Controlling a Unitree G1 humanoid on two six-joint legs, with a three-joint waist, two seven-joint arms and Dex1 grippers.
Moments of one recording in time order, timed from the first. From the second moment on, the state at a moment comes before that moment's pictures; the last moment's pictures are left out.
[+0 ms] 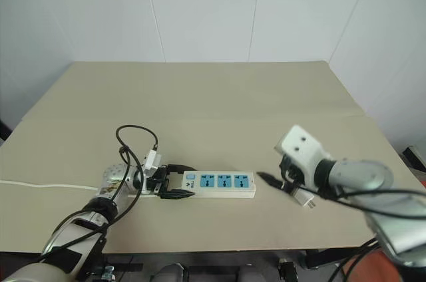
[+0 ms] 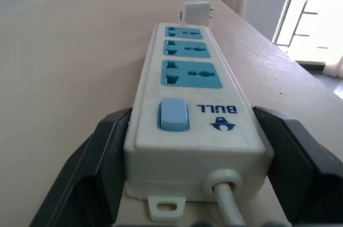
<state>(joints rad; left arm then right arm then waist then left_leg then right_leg) -0.67 0.41 -0.28 0.98 -0.48 -0.45 -1.61 -0.45 -0.98 -0.12 -0.69 0.56 1.21 0.65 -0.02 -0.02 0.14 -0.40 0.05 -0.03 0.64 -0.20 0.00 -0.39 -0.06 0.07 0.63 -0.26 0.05</state>
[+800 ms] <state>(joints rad) -0.55 0.37 -0.19 0.75 -0.36 -0.38 -1.61 -0.61 -1.09 0.15 -0.43 0.73 1.61 0.57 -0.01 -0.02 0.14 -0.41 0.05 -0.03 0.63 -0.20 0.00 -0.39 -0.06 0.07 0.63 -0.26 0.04</state>
